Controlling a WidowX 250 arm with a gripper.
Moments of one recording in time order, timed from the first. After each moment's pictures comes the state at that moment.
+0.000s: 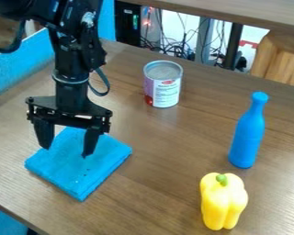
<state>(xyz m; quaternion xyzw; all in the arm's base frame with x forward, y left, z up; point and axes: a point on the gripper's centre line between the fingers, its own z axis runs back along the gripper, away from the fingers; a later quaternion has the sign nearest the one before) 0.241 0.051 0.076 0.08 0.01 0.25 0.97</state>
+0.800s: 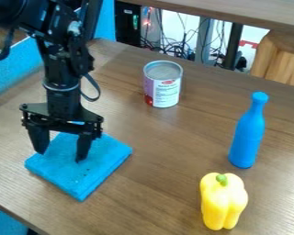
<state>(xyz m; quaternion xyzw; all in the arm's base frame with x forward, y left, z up) 0.239 0.064 0.064 0.06 0.00 0.23 0.97</state>
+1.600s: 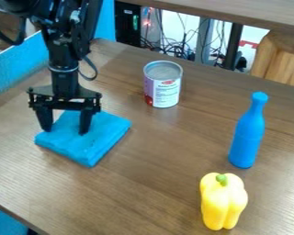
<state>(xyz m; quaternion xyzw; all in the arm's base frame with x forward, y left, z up) 0.287 0.109 0.052 0.06 -0.02 0.30 0.95</state>
